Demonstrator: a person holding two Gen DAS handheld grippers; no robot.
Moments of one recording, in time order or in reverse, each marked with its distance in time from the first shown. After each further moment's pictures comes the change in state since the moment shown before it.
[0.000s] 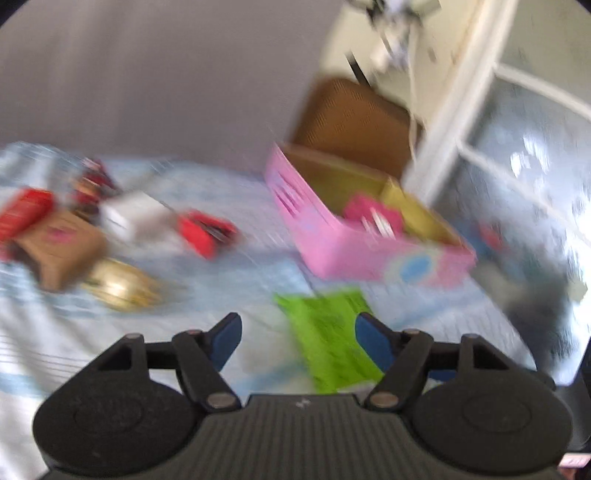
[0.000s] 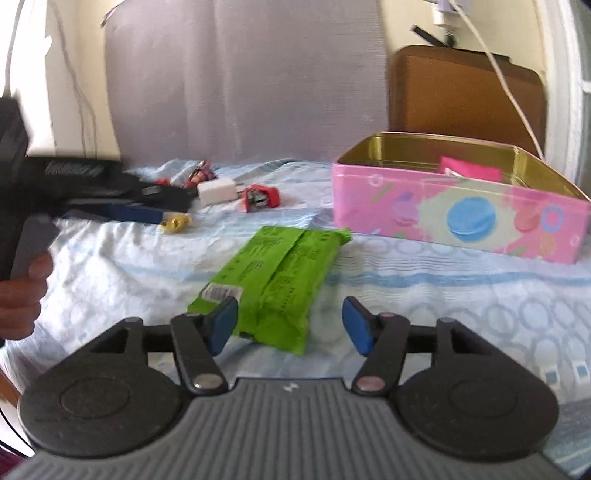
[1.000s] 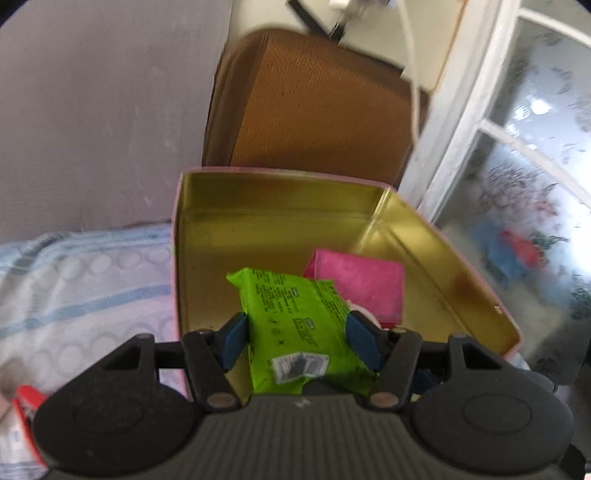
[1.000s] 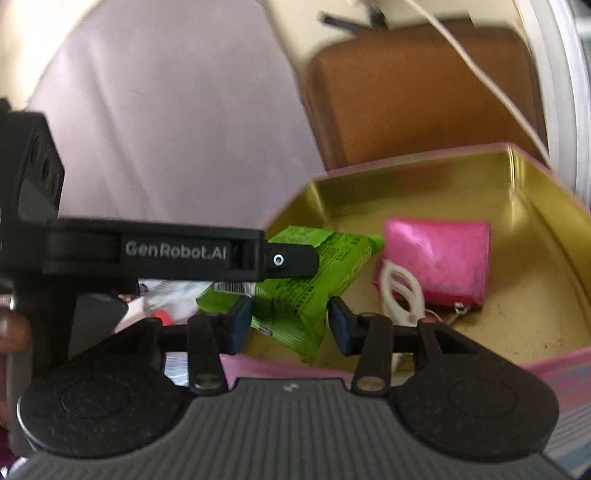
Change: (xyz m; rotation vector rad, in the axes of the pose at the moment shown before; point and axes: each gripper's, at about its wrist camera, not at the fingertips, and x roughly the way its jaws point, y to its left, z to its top) left arm 0.188 -0.069 0.140 0.084 0.082 0.050; right arm 0.084 -0.166 0.115 0.279 -0.012 0.055
